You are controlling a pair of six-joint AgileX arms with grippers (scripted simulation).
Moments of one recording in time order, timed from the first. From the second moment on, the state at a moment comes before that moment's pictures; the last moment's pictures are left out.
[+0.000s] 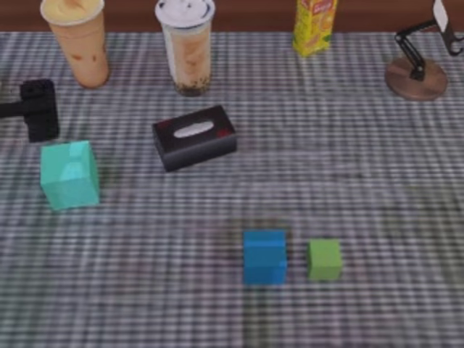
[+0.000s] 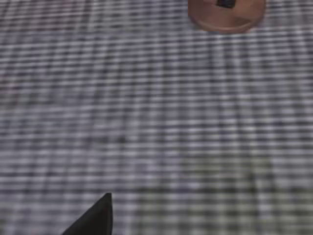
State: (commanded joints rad) left arm -0.07 1.37 1.09 -0.76 0.00 -0.18; right arm 0.28 0.68 0.59 -0.50 0.16 0.22
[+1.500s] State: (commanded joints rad) left arm -0.10 2.18 1.58 -0.96 0.00 -0.28; right arm 0.01 0.00 0.00 0.00 0.00 0.00
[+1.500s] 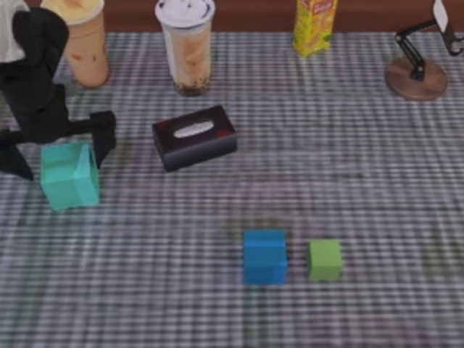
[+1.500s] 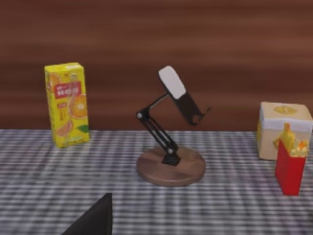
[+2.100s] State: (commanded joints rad) left arm -0.10 2.22 1.52 -0.87 0.00 -0.28; right arm 0.01 0.00 0.00 0.00 0.00 0.00
